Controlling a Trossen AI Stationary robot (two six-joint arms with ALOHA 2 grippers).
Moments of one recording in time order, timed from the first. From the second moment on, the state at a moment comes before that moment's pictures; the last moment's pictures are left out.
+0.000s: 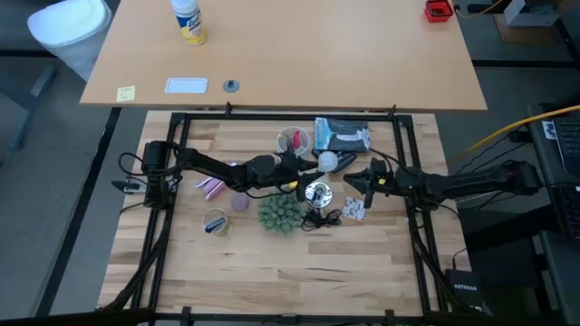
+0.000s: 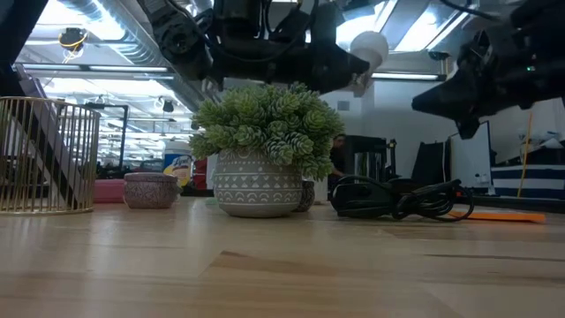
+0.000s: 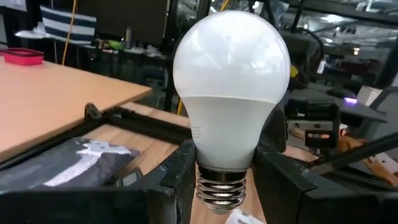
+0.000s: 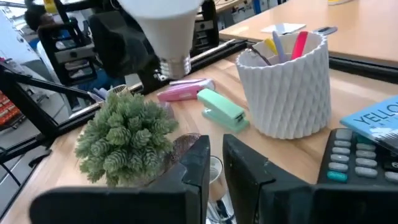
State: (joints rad) left arm 0.06 1.92 1.01 0.94 -0.16 -0.20; right arm 0.00 0.66 0.07 0.45 0.22 0.40
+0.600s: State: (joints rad) left arm 0.06 1.97 1.01 0.96 -0.16 -0.13; right arm 0.00 0.82 0.07 0.63 0.26 0.39
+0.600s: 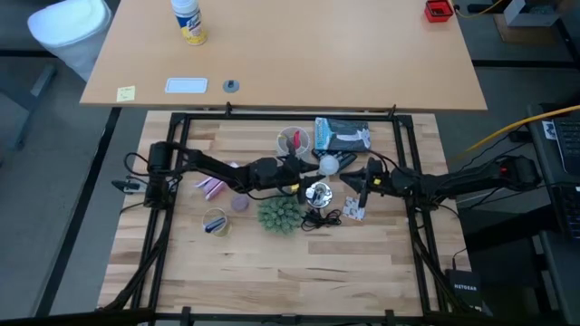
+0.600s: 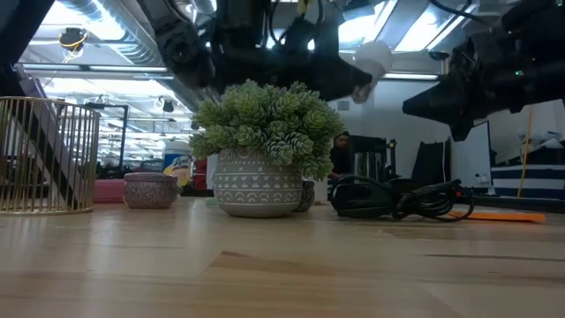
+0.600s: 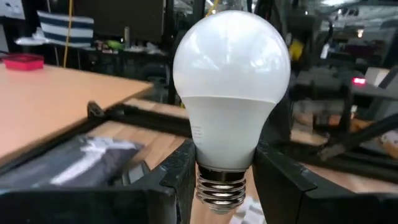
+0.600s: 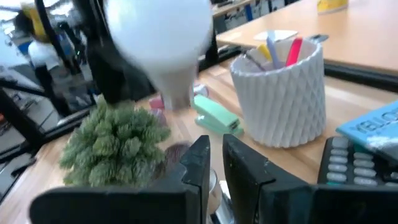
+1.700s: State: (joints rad) left arm 0.05 2.05 1.04 0.85 -0.08 -0.13; right arm 0.00 0.82 0.07 0.71 0.29 0.34
